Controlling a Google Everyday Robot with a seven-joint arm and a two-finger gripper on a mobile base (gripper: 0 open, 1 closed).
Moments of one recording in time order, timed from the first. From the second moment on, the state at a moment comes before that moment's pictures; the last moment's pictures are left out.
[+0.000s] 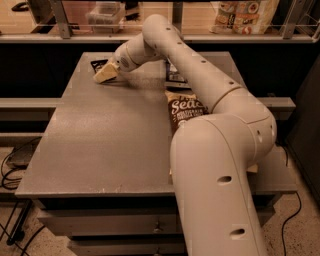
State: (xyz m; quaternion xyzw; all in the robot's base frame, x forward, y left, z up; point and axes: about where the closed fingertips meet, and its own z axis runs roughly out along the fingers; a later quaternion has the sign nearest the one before) arm 0.811 0.193 0.841 -0.53 0.70 0.27 0.40
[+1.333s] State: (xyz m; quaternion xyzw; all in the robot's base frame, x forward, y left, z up) arm 0.780 0.182 0.989 -0.58 0.64 0.18 0.48
